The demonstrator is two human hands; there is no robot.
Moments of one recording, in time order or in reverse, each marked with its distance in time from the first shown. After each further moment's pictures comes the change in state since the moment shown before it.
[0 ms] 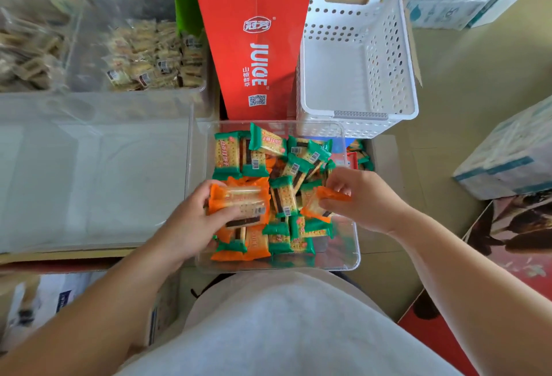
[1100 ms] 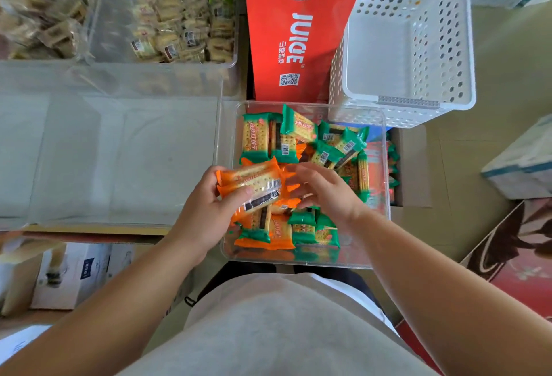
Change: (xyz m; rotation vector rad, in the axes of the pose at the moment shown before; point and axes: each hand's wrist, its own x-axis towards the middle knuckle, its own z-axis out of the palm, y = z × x) left_hand 0.003 -0.020 -0.006 -0.232 0.187 -0.014; right_hand 0.044 -0.045 0.093 0.776 -0.192 0.181
